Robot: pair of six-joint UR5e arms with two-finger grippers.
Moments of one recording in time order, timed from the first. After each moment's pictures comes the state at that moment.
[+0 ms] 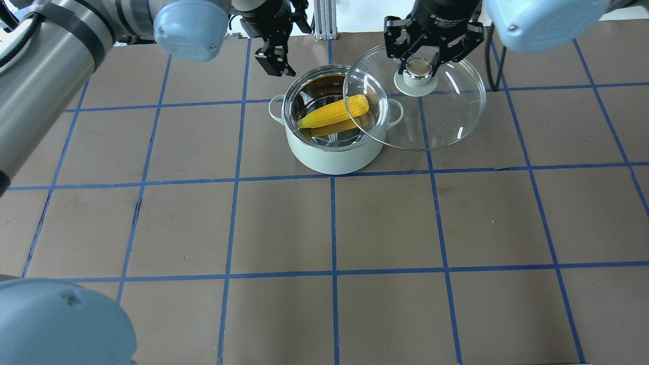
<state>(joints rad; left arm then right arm) -1.68 -1.97 -1.26 -1.27 1.33 -1.15 1.74 -1.36 1.38 -1.76 -1.53 0.30</state>
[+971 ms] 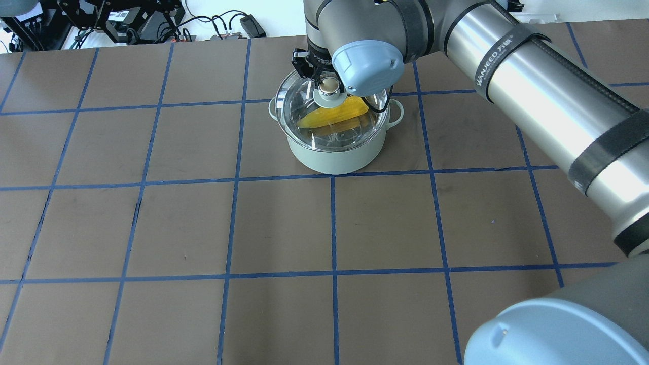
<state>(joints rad) -1.54 -1.74 -1.26 -1.49 1.68 -0.17 1.92 -1.07 1.27 -1.98 -1.61 0.53</state>
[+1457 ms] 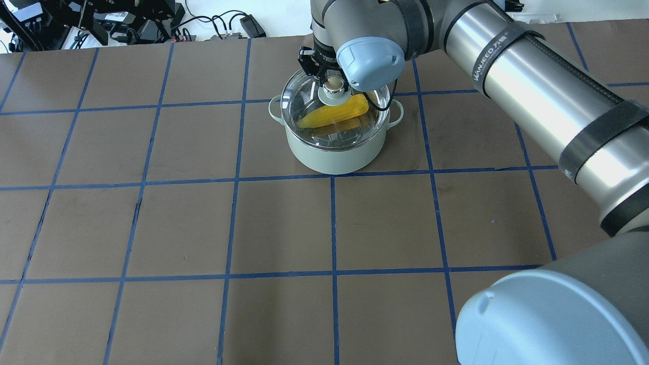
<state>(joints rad) -1.55 -1.69 -1.26 -1.57 1.63 -0.07 1.90 -1.05 1.26 -1.98 -1.61 0.54</state>
